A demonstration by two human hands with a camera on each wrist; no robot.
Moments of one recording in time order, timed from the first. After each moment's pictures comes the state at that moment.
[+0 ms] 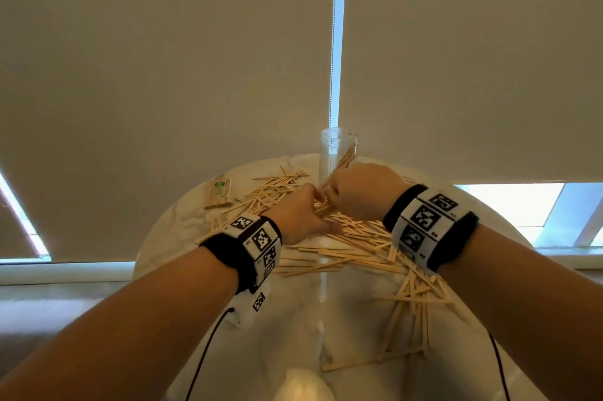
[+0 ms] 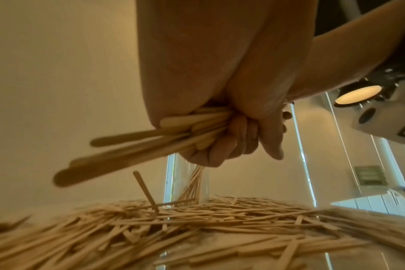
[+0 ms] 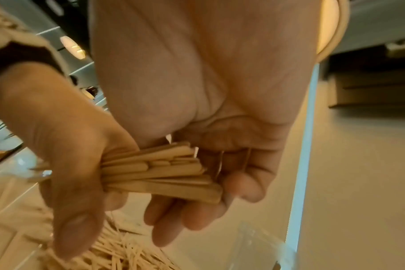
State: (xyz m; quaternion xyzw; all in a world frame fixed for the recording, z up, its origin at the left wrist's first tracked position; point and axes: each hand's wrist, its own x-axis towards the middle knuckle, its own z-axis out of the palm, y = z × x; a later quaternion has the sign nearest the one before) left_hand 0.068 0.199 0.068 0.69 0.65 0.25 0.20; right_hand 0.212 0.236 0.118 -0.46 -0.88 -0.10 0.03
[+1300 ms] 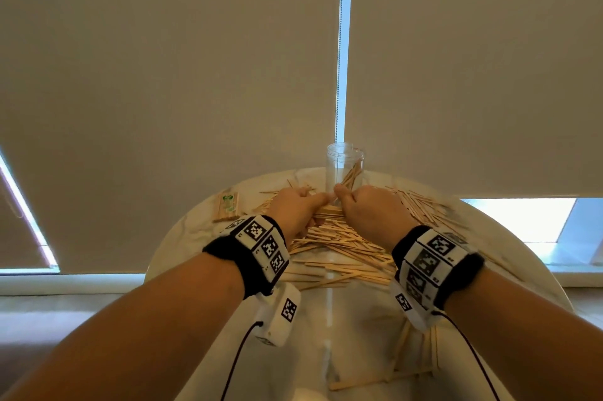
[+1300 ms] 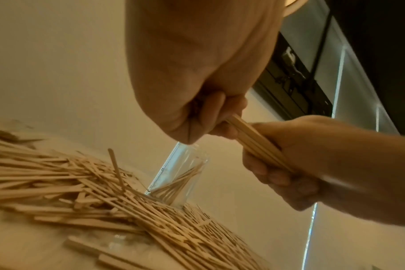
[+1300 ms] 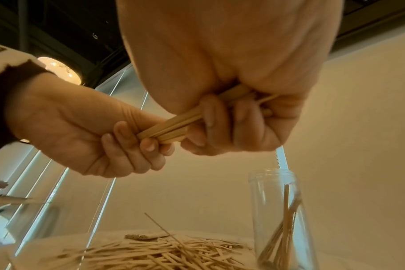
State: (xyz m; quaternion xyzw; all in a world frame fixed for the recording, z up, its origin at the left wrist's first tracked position) left_hand 0.065 0.205 0.082 0.47 0.63 0.49 0.38; right_hand 0.219 0.235 0.094 -0.49 -0.83 0.07 0.24
